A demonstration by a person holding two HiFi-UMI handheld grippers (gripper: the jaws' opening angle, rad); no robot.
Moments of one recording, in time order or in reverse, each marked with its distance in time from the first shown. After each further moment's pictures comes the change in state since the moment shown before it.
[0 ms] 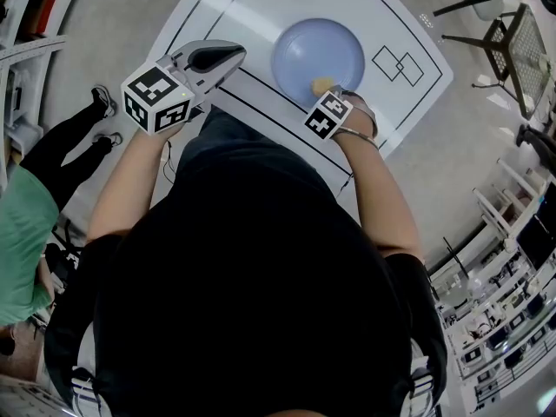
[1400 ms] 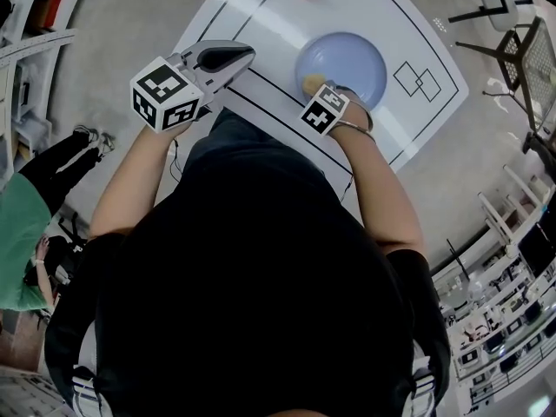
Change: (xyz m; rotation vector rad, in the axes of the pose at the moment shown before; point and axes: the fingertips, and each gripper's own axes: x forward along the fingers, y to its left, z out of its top) left arm -0.021 0.051 -0.002 -0.030 0.033 -0.013; right arm 0.001 0.002 0.102 0.013 -0.107 0.122
